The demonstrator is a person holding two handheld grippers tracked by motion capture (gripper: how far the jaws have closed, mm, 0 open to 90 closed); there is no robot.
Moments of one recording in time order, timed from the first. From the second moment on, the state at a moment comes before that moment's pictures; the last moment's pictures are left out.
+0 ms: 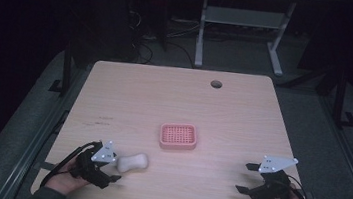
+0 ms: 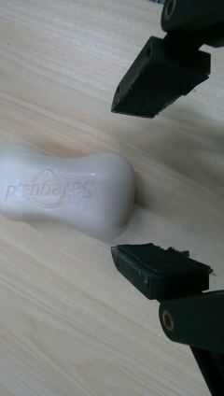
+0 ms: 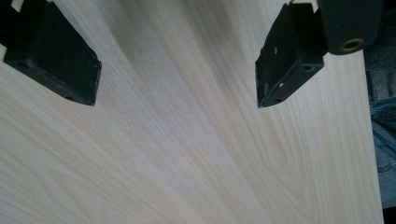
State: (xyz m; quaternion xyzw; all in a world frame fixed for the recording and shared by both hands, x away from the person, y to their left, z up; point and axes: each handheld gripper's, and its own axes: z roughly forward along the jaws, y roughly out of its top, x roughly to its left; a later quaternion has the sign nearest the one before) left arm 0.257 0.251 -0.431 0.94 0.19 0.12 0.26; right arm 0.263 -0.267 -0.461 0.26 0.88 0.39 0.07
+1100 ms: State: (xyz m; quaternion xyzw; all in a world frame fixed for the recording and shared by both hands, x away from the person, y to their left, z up) left arm 0.274 0.237 -0.430 0.94 0.18 0.10 0.26; right arm 0.265 -0.264 -0.461 0.26 0.88 0.39 0.07
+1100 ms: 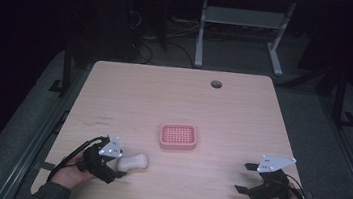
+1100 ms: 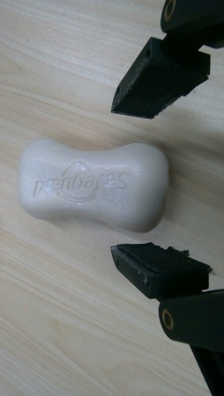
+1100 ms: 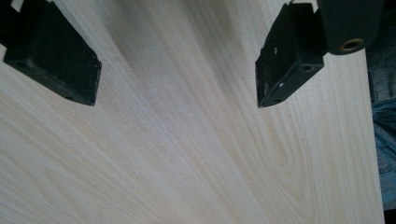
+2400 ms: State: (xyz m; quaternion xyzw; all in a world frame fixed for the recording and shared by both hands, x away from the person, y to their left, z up) left arm 0.300 0.215 -0.436 0.95 0.16 0.06 0.24; right arm 0.266 -0.263 -0.462 0.25 0.88 0.39 0.07
